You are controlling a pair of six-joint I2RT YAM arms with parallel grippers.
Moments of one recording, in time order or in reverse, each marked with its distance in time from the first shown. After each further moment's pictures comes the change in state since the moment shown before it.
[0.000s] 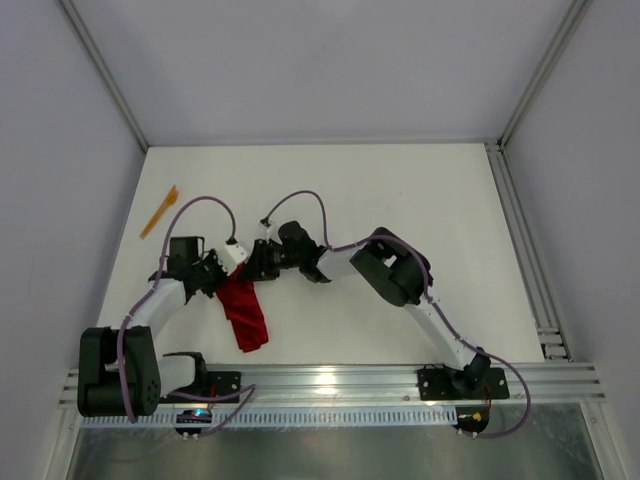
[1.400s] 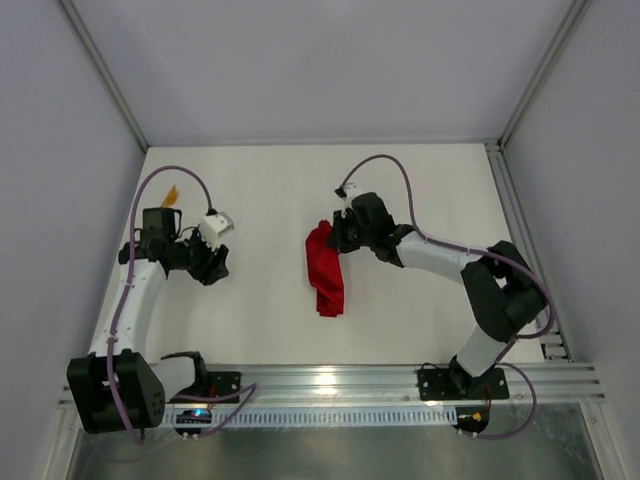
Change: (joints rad) left arm 0.082 -0.070 0.377 -0.552 0.240 -0.117; right arm -0.265 -0.700 -0.439 -0.490 0.360 -0.594
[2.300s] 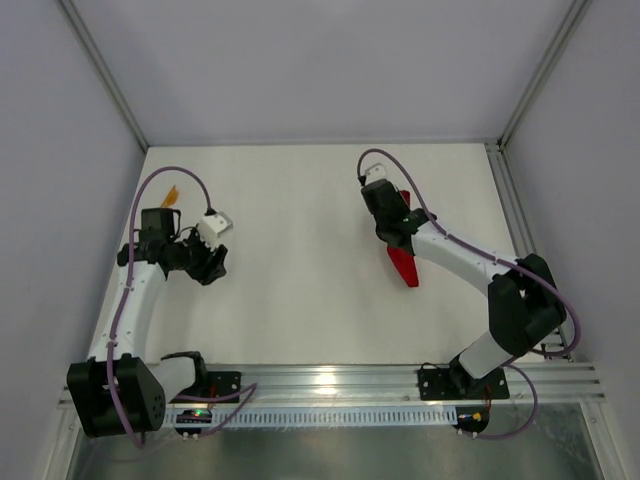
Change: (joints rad) left arm 0.003 -0.023 0.000 -0.001 -0.038 0.001; right arm -0.043 -0.146 0.096 -0.416 0.856 -0.518
